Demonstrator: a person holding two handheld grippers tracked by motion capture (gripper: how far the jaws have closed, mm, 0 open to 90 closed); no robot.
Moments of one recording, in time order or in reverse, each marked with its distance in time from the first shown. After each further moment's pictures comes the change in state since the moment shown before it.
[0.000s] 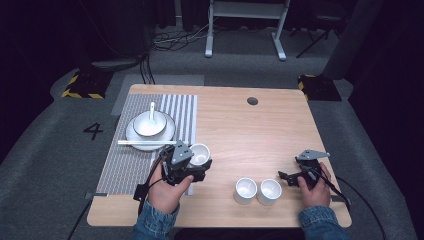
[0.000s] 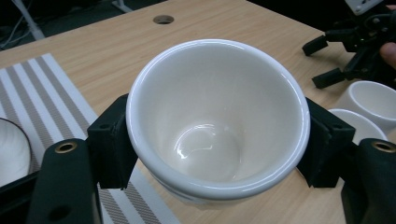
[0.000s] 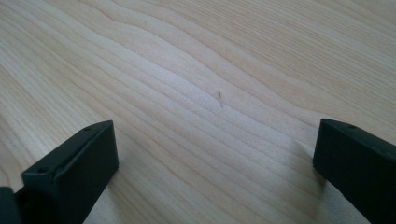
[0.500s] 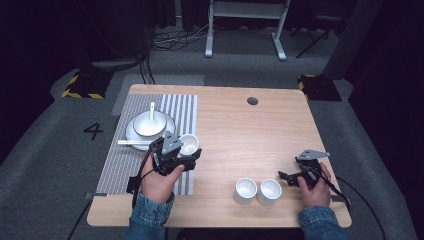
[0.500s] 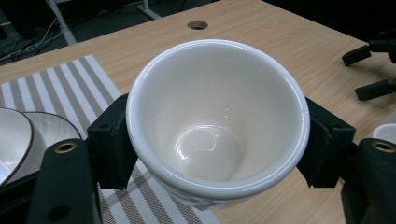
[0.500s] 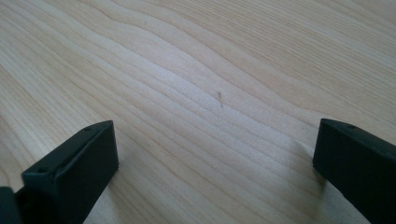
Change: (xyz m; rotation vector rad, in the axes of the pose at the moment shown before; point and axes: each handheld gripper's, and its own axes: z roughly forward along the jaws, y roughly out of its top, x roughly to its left) left arm 0.033 0.001 -0.001 -0.021 0.089 -0.030; right arm 0.000 0.000 0.000 0.000 0.000 0.000
